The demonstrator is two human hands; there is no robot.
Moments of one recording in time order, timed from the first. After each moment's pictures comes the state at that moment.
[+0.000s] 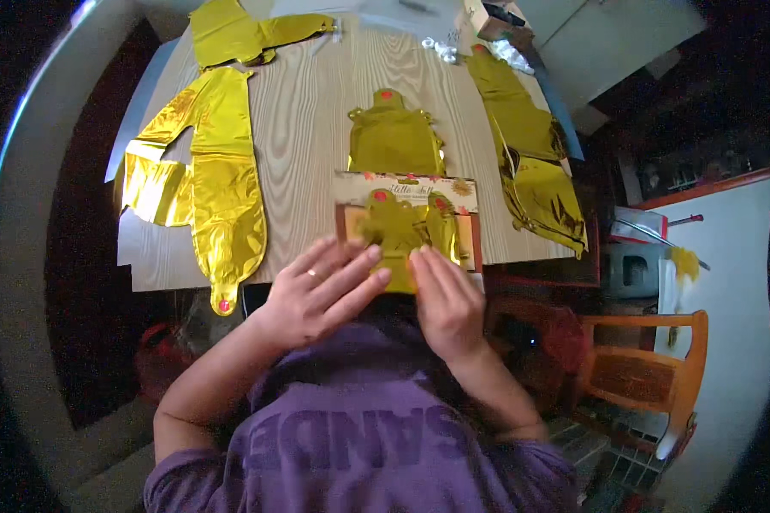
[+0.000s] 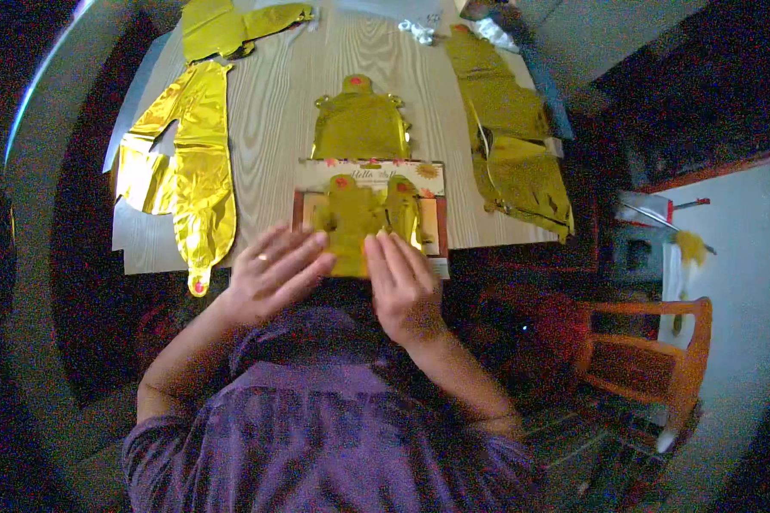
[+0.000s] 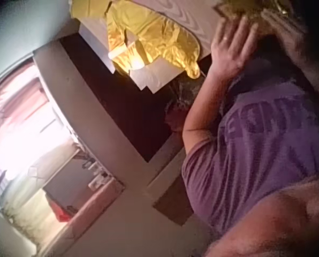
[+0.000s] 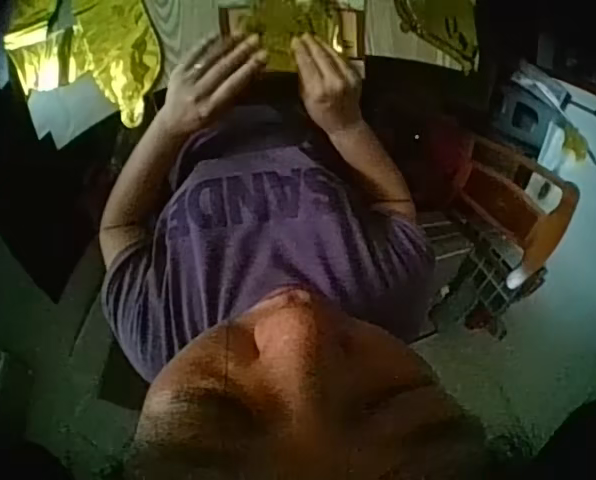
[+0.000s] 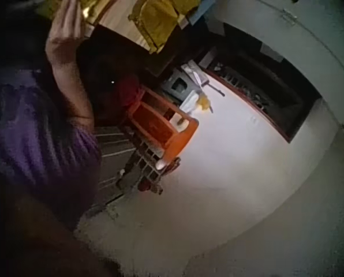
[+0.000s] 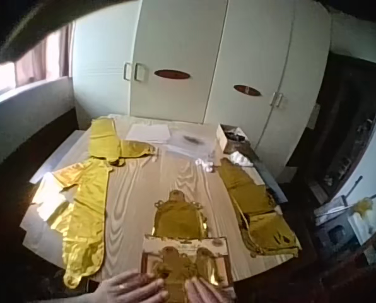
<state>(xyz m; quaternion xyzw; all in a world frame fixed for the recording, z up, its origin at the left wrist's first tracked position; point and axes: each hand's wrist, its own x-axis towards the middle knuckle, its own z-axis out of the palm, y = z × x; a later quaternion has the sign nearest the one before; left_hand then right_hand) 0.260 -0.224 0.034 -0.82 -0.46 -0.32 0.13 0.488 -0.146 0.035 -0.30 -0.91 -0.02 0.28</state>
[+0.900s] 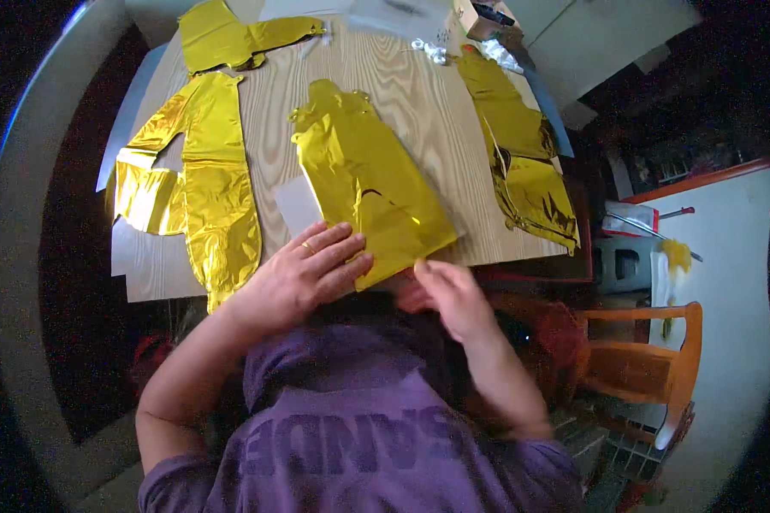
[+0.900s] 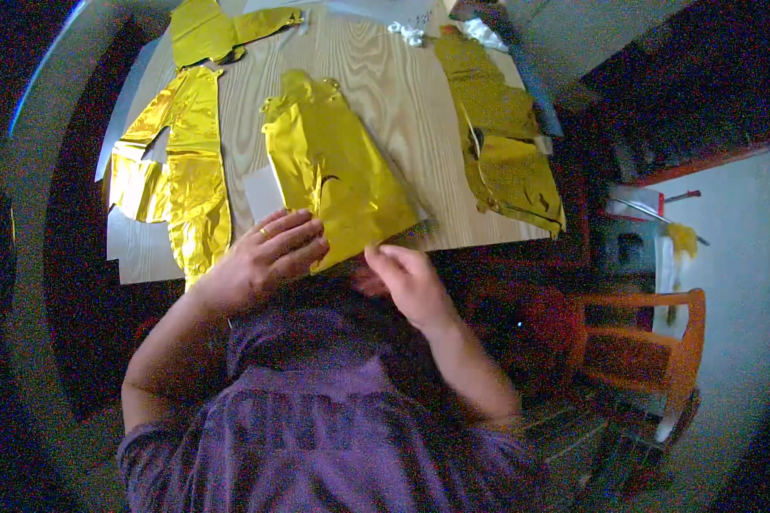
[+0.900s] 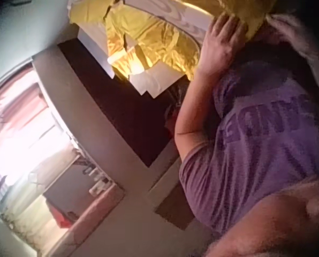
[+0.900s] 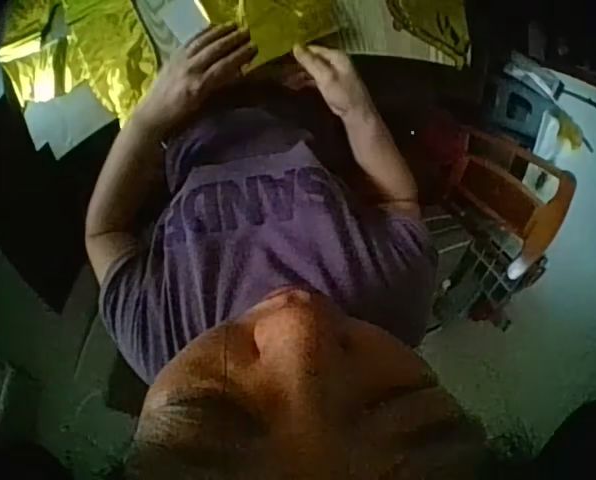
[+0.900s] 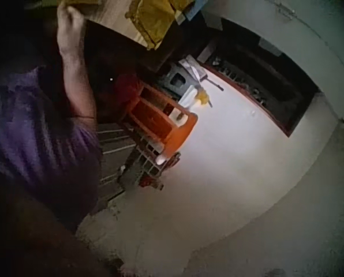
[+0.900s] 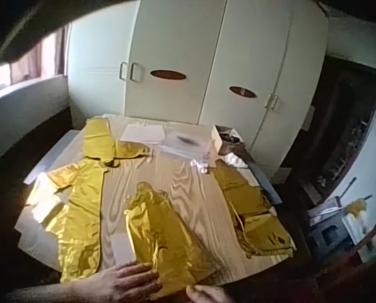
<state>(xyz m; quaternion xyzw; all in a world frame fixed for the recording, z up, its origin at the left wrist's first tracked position) 0.233 -0.201 0.035 -0.86 -0.43 -0.25 -0.05 0.498 -0.126 0.037 -0.43 -0.51 0.72 0.18</state>
